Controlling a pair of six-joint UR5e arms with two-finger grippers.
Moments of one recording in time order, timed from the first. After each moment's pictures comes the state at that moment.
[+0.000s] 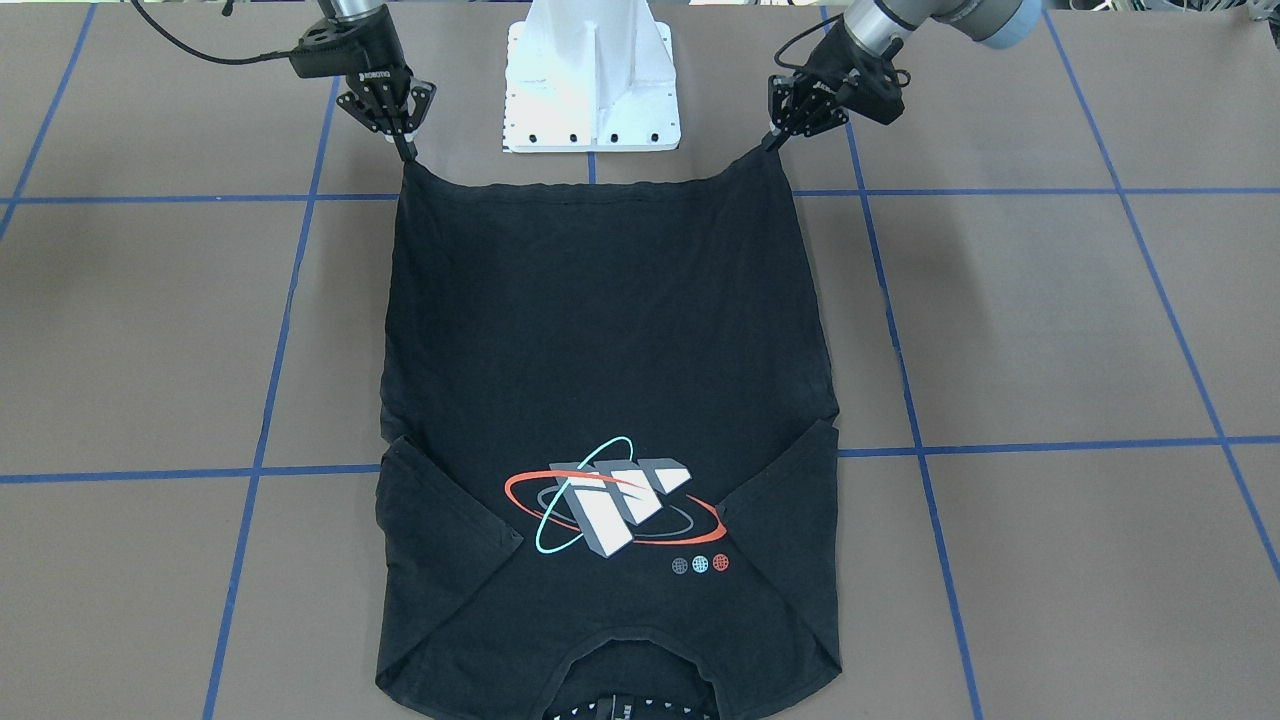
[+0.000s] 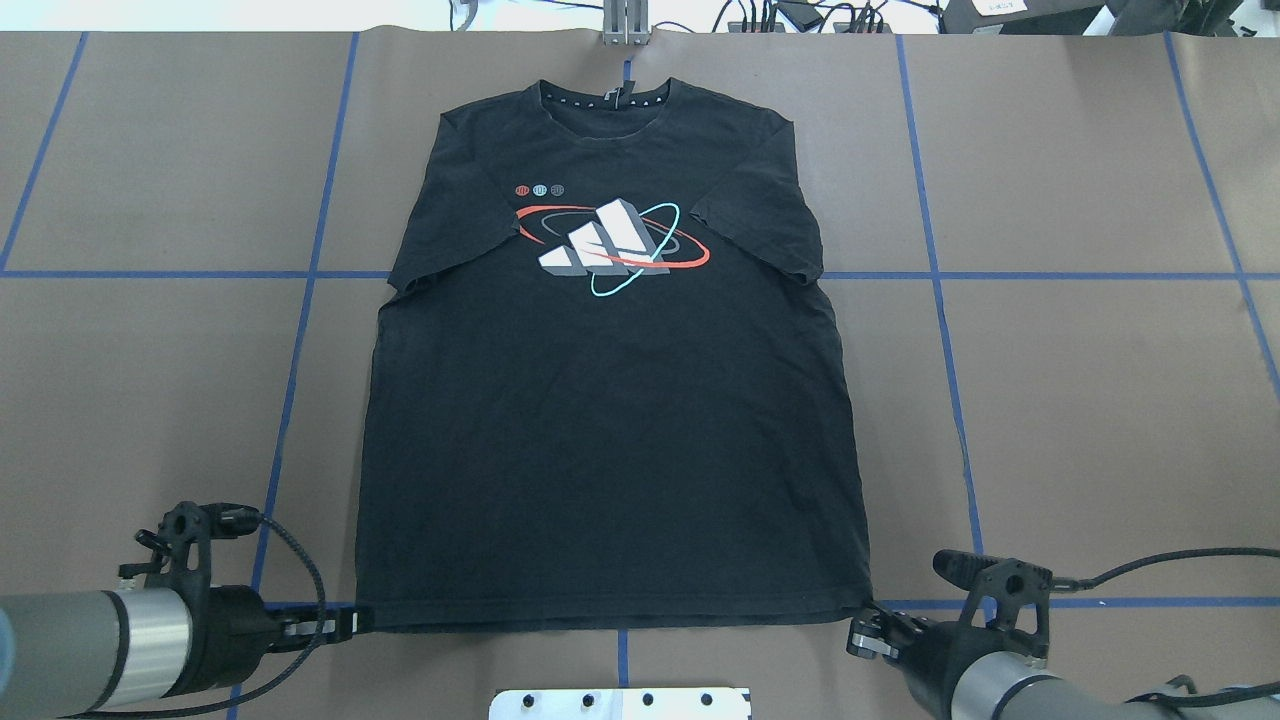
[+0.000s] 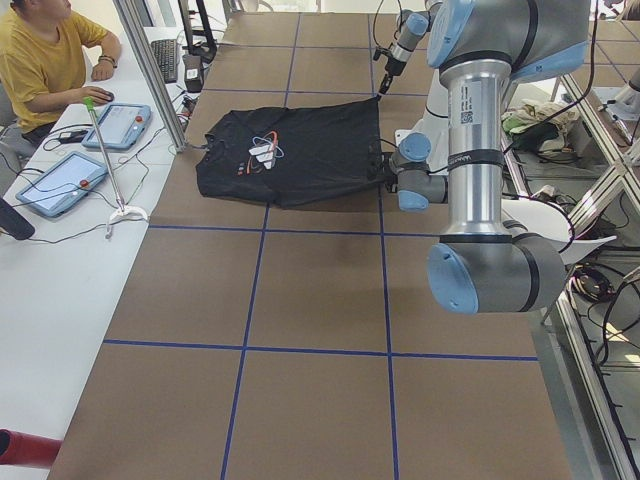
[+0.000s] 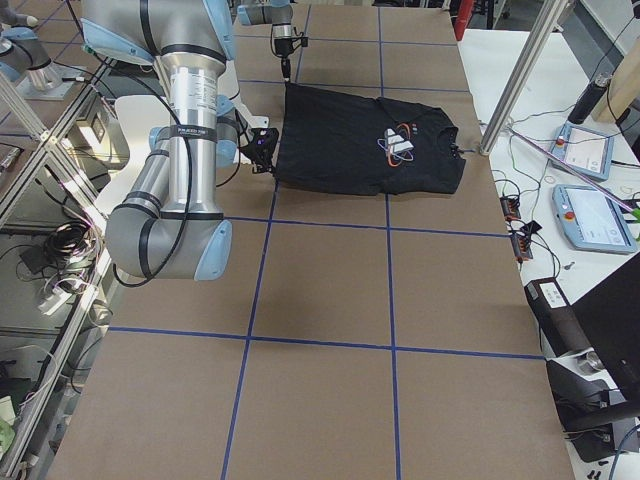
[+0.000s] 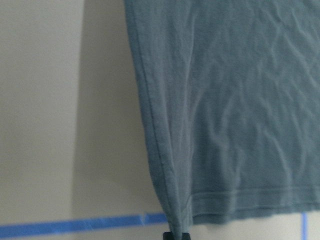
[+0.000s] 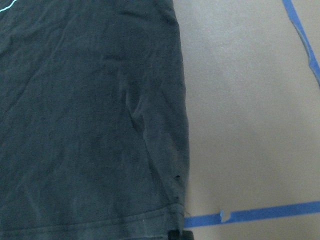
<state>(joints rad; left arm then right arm) -0.14 -1.38 -2.16 -2.49 -1.62 -1.56 -0.09 -1.71 2.33 -1.25 1.17 1.76</state>
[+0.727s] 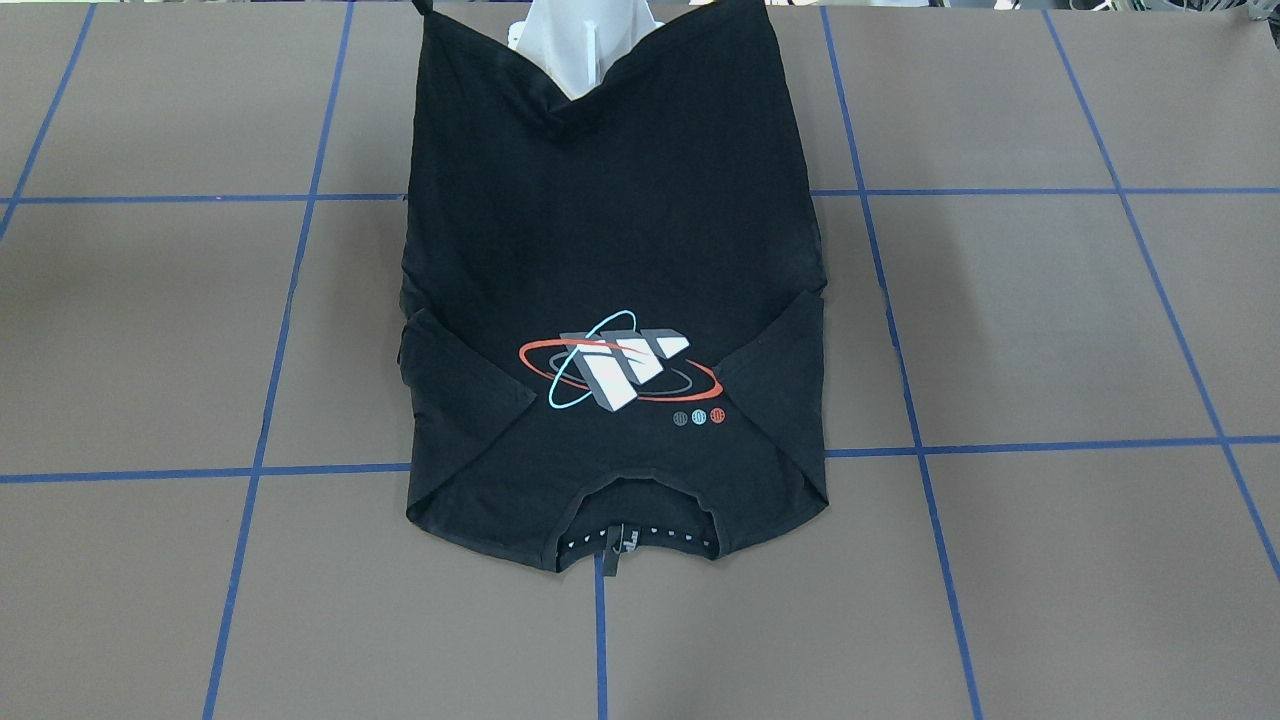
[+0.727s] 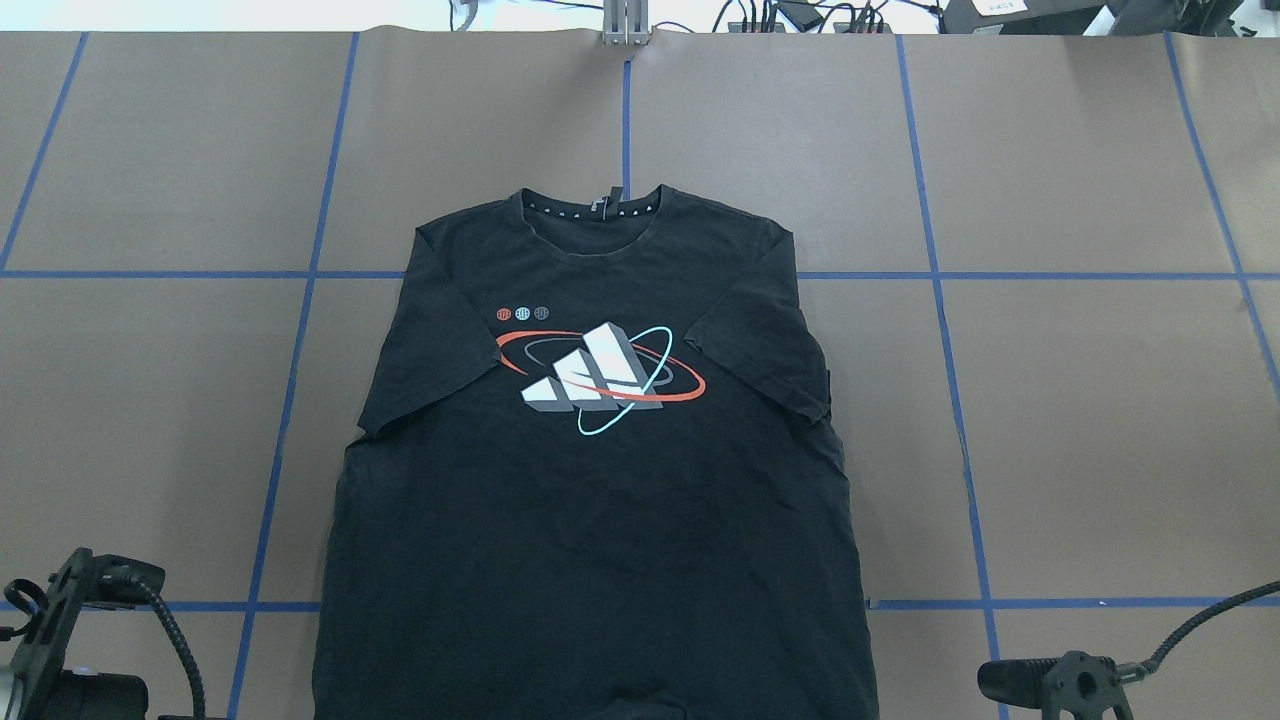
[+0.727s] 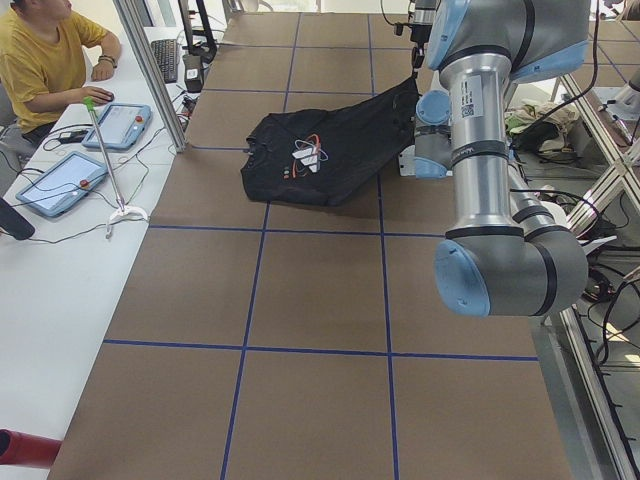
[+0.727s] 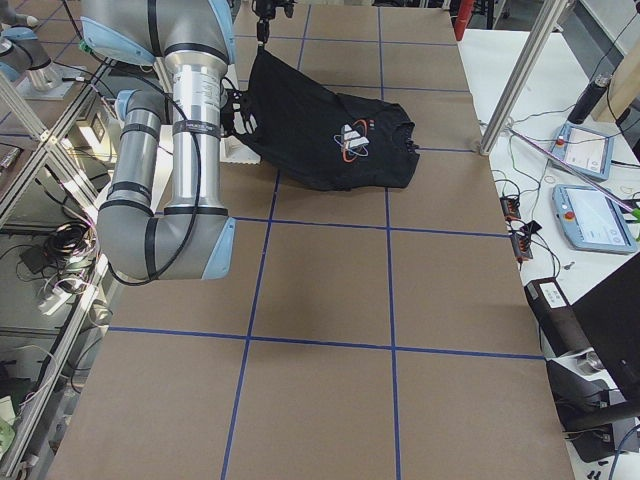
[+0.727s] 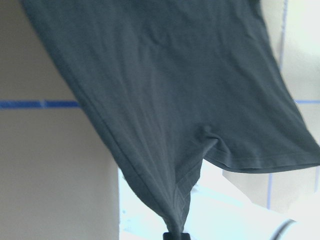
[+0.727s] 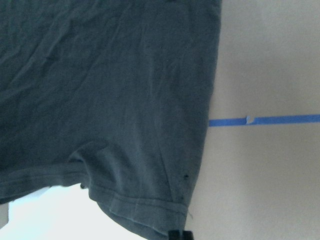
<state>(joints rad) -0.08 -1.27 -2.46 -2.49 -1.76 -1.56 -0.26 -1.80 2.60 -1.25 1.29 1.69</state>
